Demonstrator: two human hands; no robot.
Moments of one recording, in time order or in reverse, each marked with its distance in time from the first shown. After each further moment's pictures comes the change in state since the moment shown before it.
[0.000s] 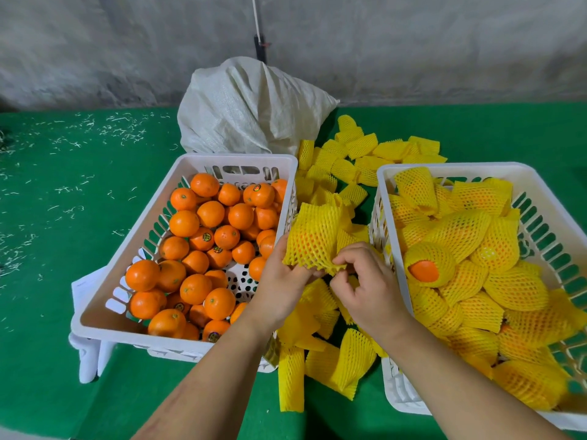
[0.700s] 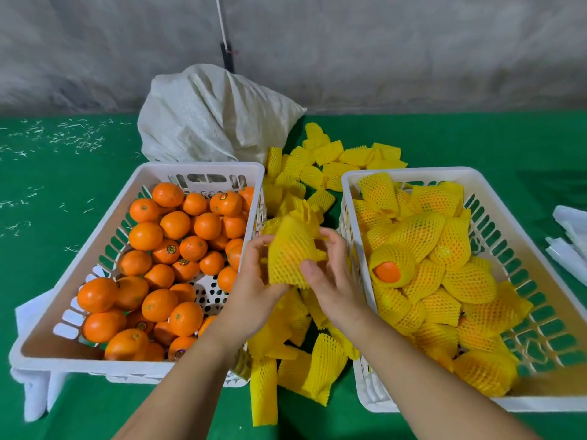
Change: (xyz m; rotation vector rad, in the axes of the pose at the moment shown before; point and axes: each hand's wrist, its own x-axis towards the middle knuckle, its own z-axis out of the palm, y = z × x) left_hand 0.005 -0.022 -0.008 0.266 -0.062 0.162; right_hand 0.005 -0.005 -0.008 0.506 -0.168 0.681
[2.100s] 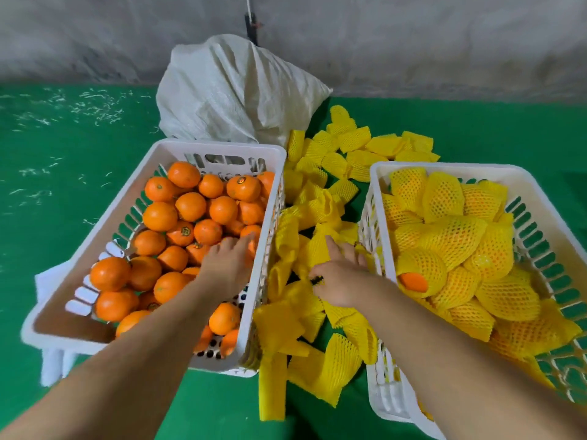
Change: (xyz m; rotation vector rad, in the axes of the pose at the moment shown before) left_hand 0.051 -0.079 -0.085 1.209 -0.202 -0.360; right_hand 0.069 0.035 -0.005 -1.301 -0.624 0.280
